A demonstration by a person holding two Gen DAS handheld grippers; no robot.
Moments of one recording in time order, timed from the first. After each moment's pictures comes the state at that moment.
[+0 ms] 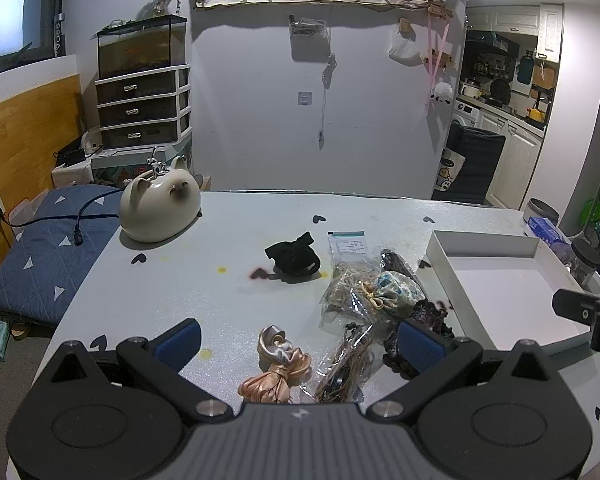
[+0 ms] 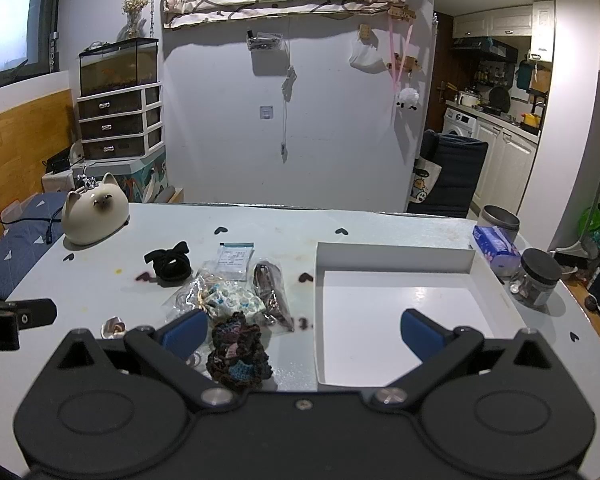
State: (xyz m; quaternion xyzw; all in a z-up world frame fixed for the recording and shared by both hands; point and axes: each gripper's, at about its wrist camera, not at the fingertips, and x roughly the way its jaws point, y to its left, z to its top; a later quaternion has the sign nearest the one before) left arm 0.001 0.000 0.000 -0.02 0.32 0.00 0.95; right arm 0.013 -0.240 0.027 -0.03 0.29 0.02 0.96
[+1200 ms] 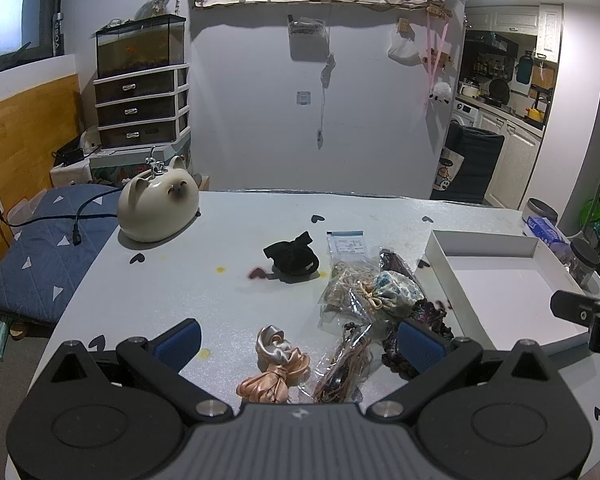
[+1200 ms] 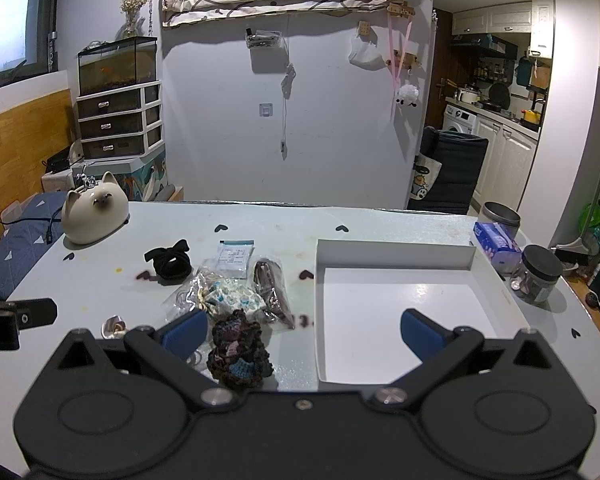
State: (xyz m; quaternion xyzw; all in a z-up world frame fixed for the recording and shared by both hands) left arm 0.006 -0.002 -0.005 -0.02 0.32 0.00 0.95; right arm 0.014 -0.240 0.033 -0.03 0.29 0.02 0.96
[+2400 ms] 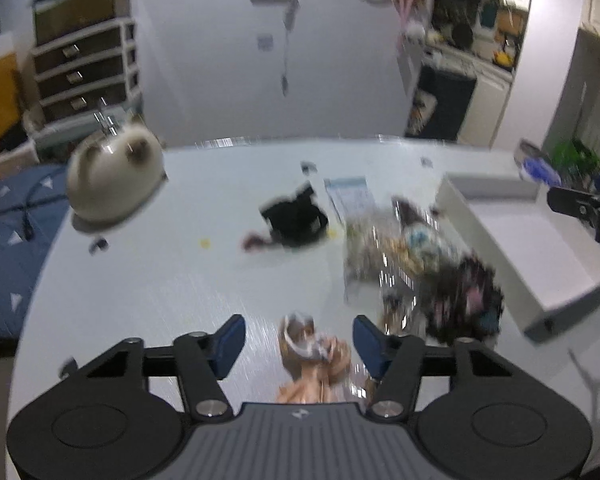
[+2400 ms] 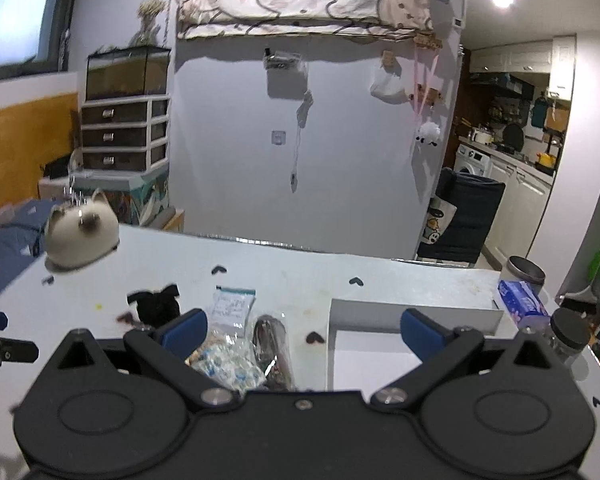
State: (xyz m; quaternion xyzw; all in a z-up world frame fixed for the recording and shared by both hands) left arm 0.087 0.054 -0.068 0.01 0.41 -0.09 0.91; right arm 0.101 -0.211 0.013 -0.07 0.25 0.03 0.96
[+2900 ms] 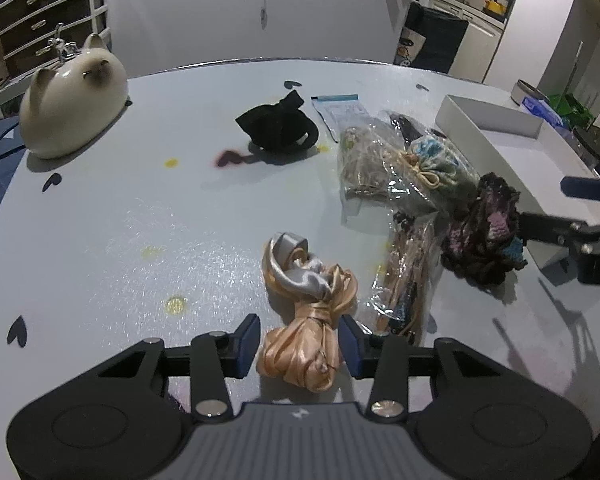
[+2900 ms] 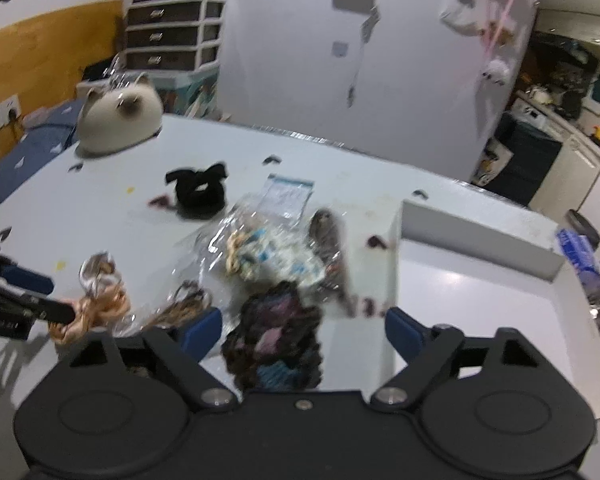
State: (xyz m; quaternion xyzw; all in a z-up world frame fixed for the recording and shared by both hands) left arm 0.110 0.057 -0.127 0.02 0.48 -0.12 0.87; right arm 0.111 -0.178 -0.060 -0.11 0.37 0.10 0.92
